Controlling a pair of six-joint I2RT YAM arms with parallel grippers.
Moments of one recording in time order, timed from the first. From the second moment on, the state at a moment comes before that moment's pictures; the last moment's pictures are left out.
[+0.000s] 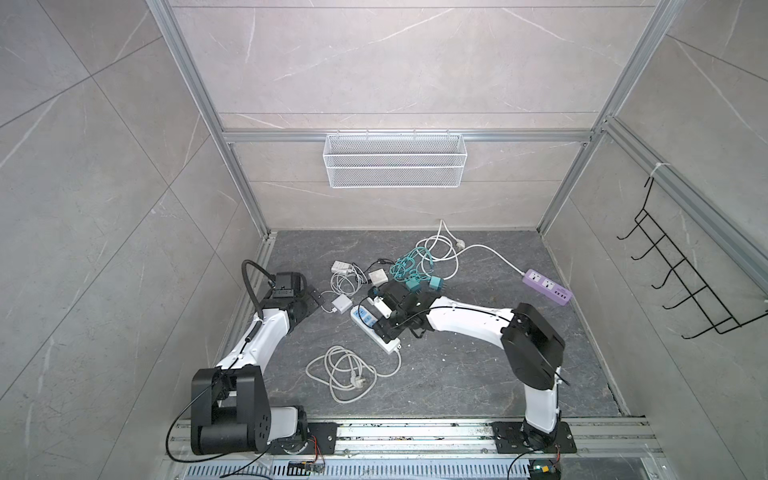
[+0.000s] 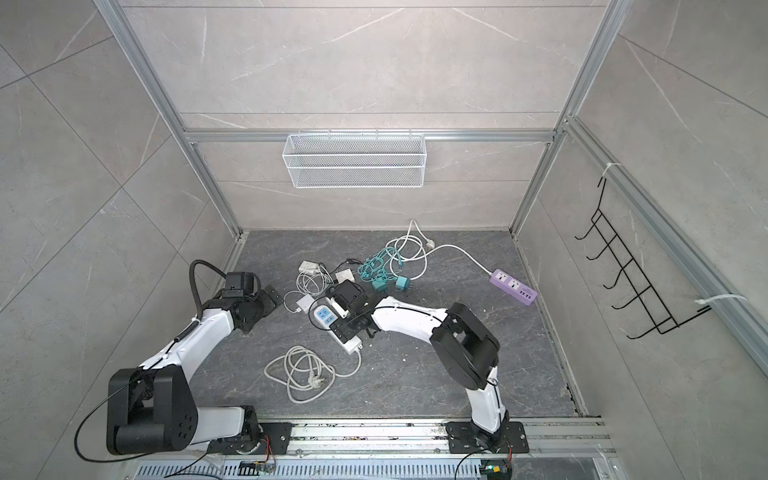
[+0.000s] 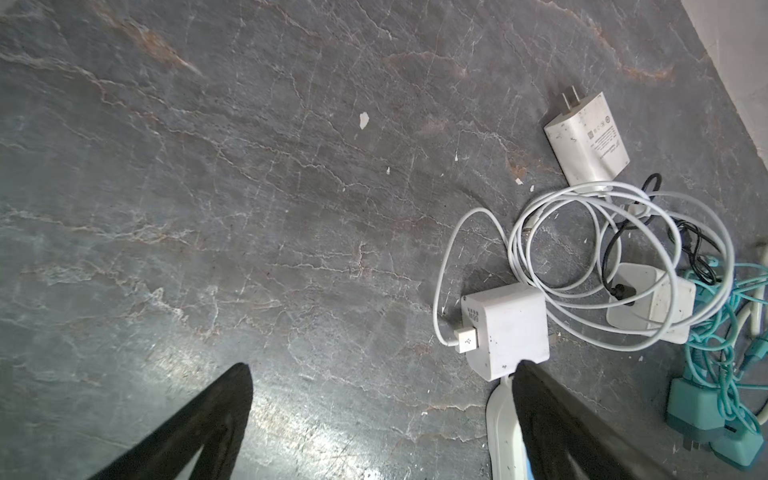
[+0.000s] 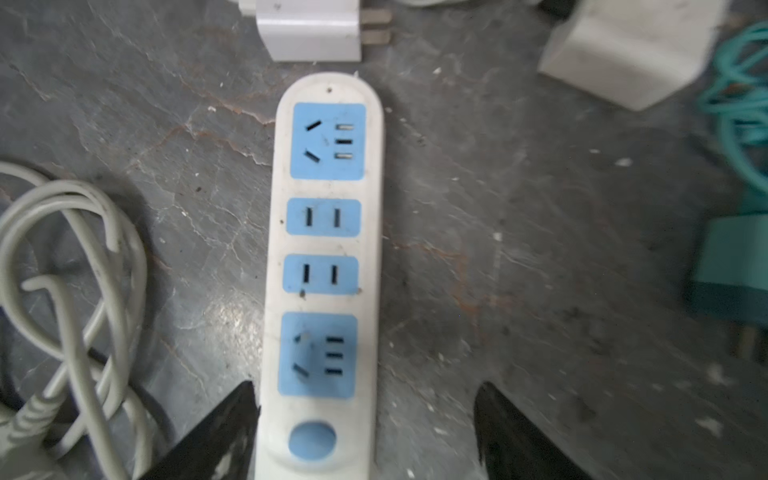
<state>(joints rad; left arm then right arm) -0.01 1.36 0.84 -0.49 -0.04 -0.69 0.90 1.91 1.38 -0.47 0.04 0.07</state>
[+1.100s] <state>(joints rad) -0.27 1.72 1.15 -0.63 -0.11 -0.65 0.65 1.55 1.05 -0.52 0.08 0.45</state>
